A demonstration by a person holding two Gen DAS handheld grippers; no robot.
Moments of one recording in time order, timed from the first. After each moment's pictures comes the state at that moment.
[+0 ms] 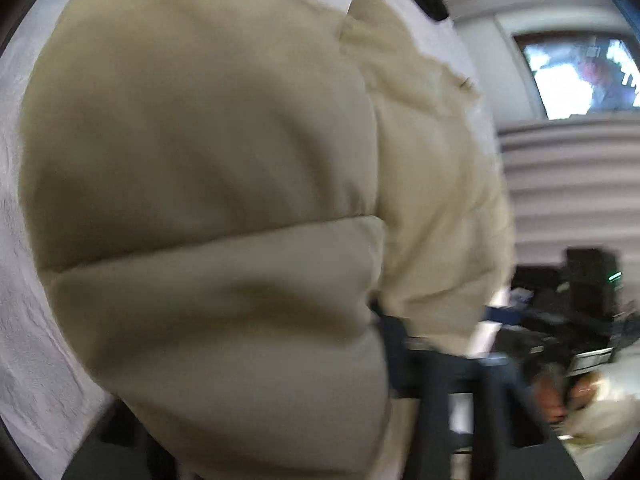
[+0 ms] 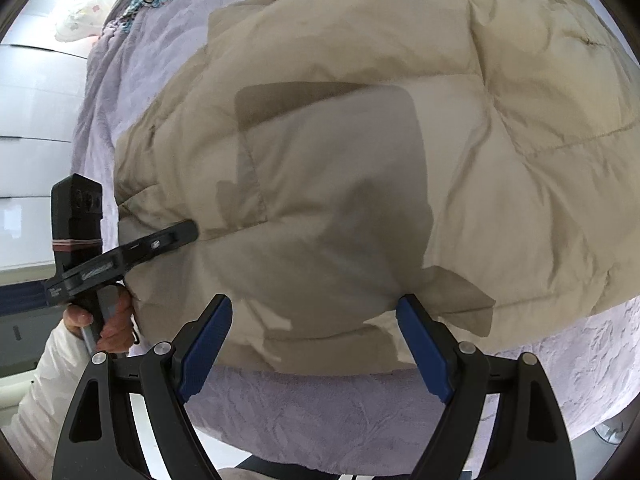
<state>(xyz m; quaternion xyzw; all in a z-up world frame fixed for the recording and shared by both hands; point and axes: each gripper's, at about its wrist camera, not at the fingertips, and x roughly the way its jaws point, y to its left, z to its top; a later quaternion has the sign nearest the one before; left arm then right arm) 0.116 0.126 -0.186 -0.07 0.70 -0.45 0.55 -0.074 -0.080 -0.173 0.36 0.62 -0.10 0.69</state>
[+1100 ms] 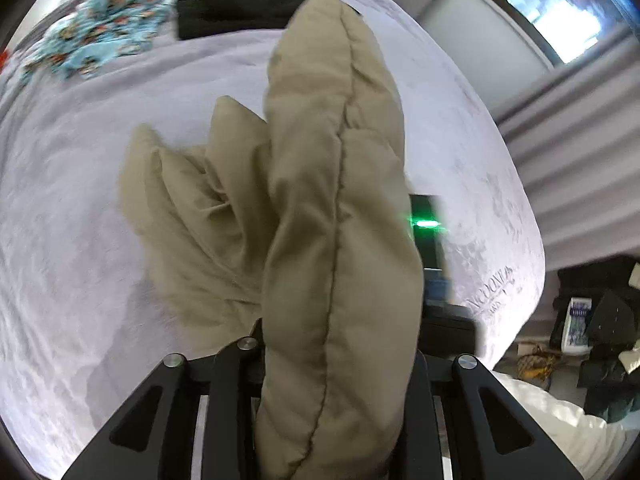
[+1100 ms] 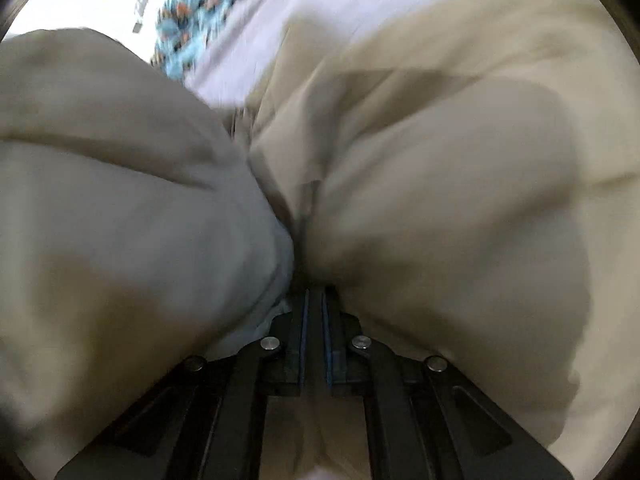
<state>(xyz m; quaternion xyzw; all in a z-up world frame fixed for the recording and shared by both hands) -0.030 -0.134 0.024 0.13 0.62 -0.40 0.66 -0.088 -0.254 -0.194 0.48 0.51 -0.03 0.72</state>
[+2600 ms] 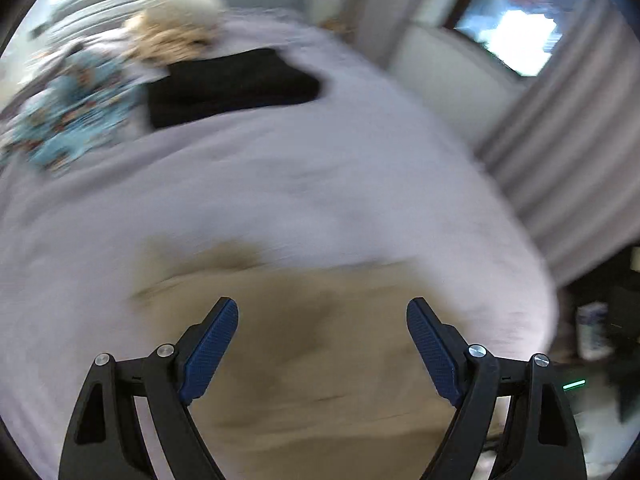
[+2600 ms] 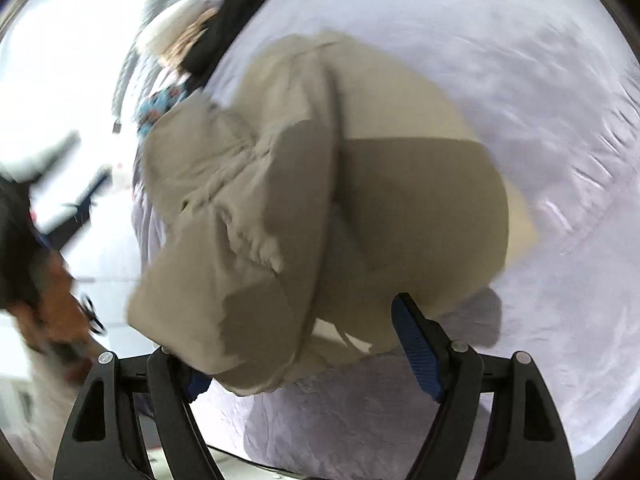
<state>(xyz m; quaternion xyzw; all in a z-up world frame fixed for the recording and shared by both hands) 0.028 -0.153 0.019 0.12 0.50 -0.43 0.74 -0.269 -0.280 -0.153 0.56 0.41 -0.15 0.71</state>
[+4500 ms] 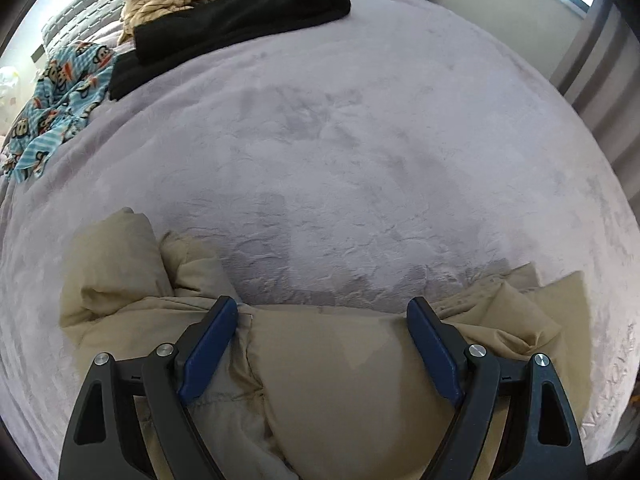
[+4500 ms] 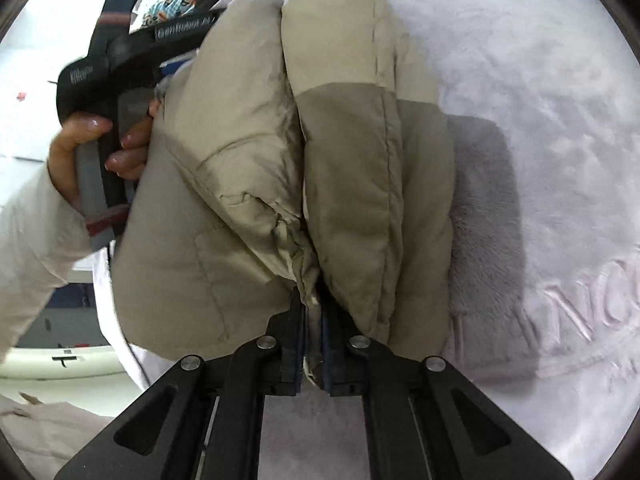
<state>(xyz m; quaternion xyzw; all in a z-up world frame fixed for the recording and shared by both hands) -0.004 -0.316 -0.109 0.23 0.52 -0.35 0.75 -0.290 -0.336 -0.178 0.40 0.55 -0.05 0.73</state>
